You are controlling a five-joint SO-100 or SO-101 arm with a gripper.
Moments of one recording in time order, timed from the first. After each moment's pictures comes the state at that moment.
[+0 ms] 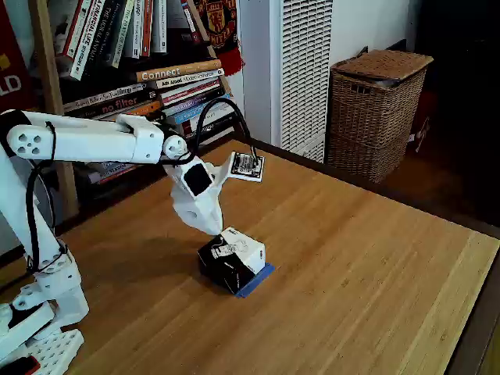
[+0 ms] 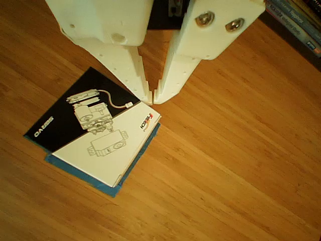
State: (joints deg) arm 7.7 96.1 119.6 44.9 -41.2
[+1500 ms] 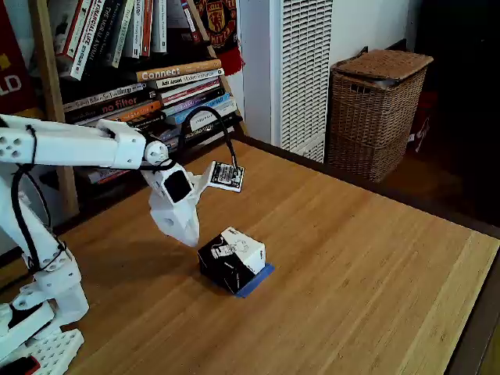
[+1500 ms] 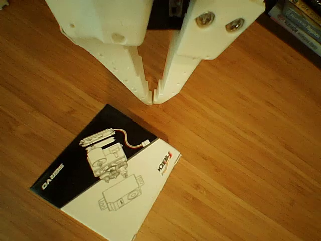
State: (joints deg) arm 4.1 104.2 130.7 46.8 -39.3
